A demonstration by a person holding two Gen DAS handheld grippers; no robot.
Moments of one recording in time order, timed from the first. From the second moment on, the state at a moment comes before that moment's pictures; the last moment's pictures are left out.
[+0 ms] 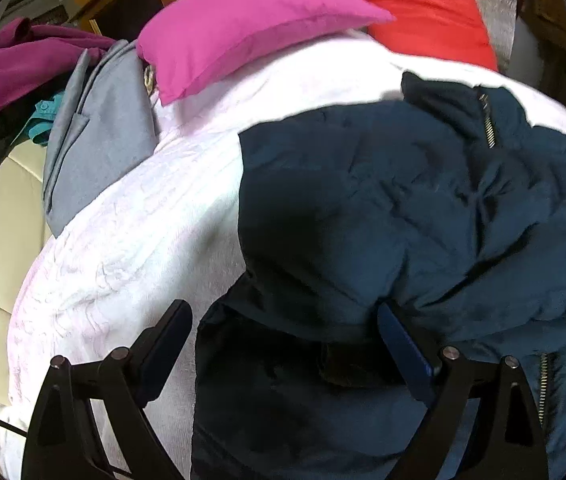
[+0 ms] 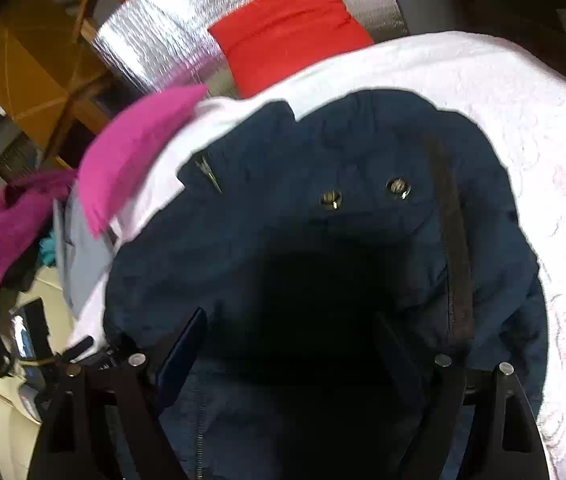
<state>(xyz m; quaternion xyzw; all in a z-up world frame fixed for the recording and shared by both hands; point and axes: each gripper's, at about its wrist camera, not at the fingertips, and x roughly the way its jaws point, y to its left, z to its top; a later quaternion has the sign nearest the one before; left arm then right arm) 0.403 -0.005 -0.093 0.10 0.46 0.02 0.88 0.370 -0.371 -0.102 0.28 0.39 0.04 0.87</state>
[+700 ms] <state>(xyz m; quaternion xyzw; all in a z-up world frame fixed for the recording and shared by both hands) 0.391 0.004 -0.086 0.06 0.46 0.02 0.88 0.362 -0.418 -0.110 0.30 0.43 -0.04 0.85</state>
